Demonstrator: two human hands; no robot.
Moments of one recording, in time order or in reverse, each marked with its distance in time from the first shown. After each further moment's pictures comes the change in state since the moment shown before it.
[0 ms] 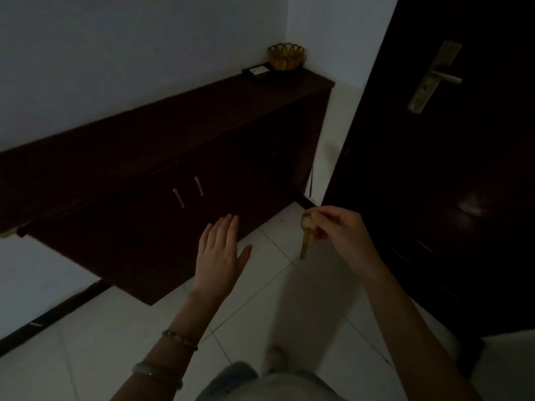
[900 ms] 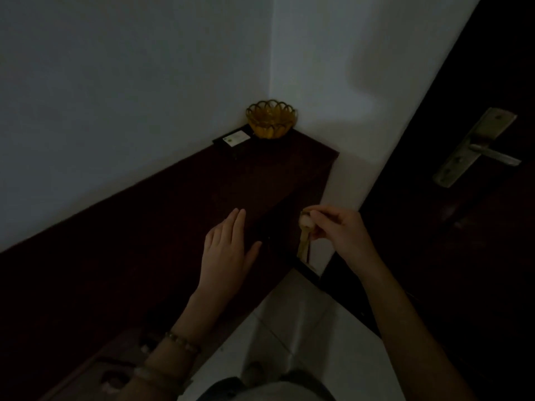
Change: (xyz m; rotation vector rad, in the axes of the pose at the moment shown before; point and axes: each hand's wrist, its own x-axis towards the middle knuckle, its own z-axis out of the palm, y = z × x) left_hand 0.446 -0.055 0.108 -0.120 -0.010 0.054; right_hand 0.448 -0.011 -0.027 0.016 0.097 -0.048
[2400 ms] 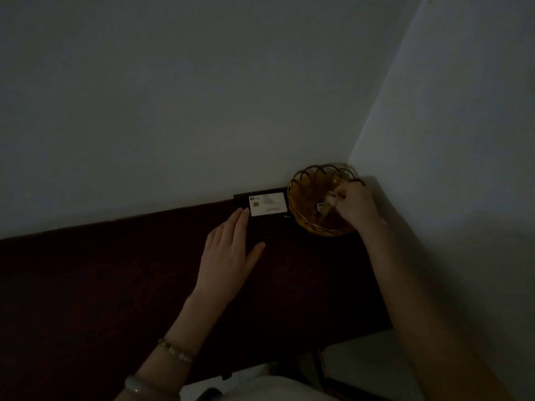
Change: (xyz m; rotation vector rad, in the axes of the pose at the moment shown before) left_hand 0.303 -0.019 0.095 0.119 0.063 -0.517; right_hand 0.528 0.061 0.017 -0.795 -0.406 -0.165
